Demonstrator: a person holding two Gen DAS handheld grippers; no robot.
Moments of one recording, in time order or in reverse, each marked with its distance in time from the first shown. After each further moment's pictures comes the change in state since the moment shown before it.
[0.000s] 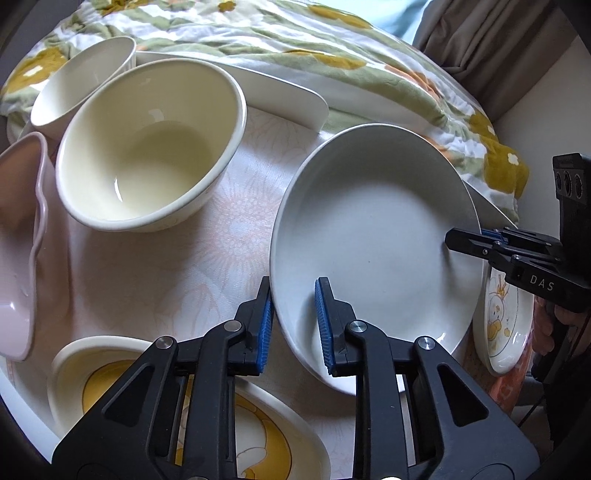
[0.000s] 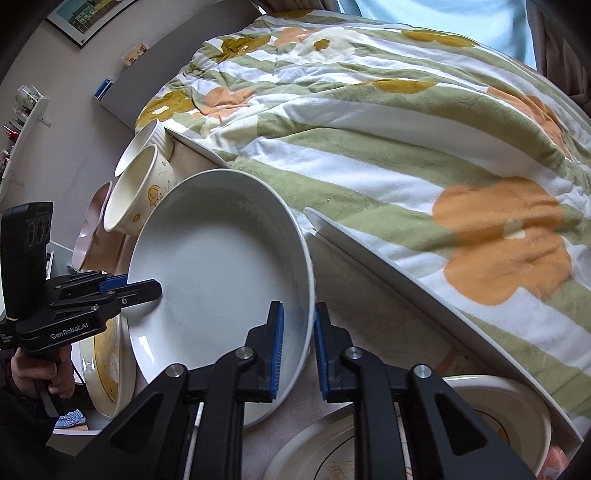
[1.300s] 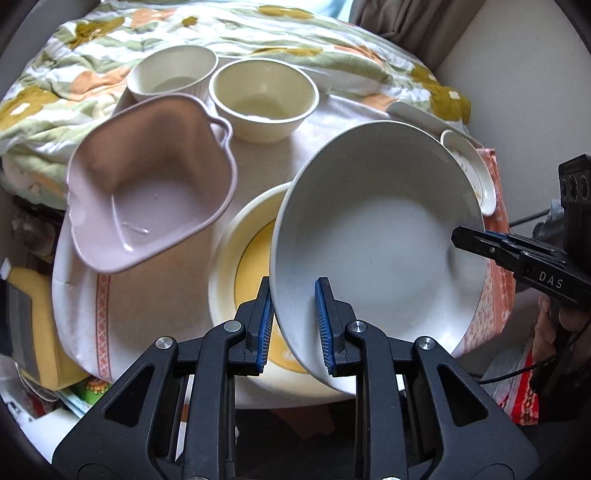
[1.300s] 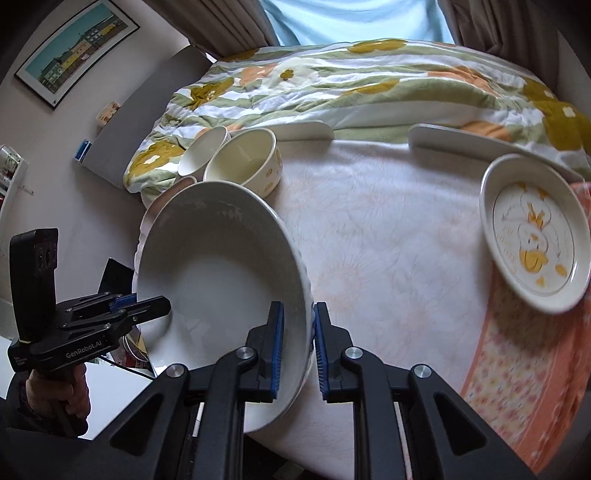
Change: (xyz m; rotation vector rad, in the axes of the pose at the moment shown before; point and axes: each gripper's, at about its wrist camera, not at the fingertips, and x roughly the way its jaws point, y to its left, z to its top) left arm -0.129 0.129 -0.090 0.285 0.059 -0.112; right arm -0.035 0.202 -0.106 0.336 -0.174 -0.106
